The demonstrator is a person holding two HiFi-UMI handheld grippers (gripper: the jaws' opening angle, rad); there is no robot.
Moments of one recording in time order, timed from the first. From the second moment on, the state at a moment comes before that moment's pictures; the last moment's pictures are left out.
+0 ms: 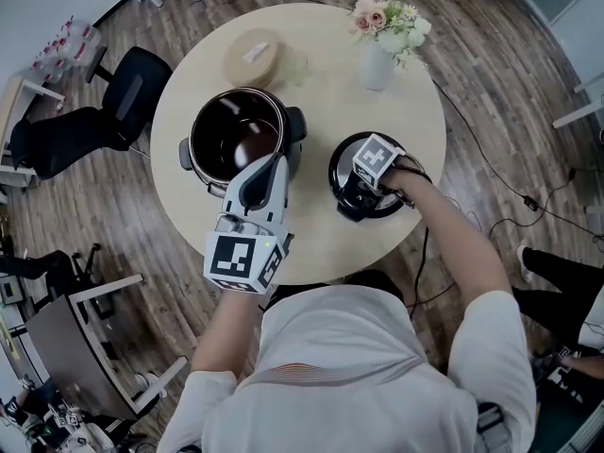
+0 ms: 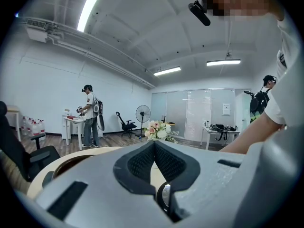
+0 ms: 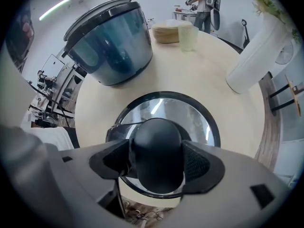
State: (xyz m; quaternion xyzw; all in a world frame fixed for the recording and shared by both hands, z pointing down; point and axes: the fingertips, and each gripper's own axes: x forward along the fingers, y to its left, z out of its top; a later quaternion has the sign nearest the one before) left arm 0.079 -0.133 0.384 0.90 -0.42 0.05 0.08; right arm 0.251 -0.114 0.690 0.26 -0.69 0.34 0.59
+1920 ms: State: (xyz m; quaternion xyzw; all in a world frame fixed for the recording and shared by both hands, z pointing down) left arm 0.039 -0.134 0.355 0.90 -0.42 0.02 0.07; right arm 0.246 -0.097 0.310 0.61 -0.79 0.01 0.04
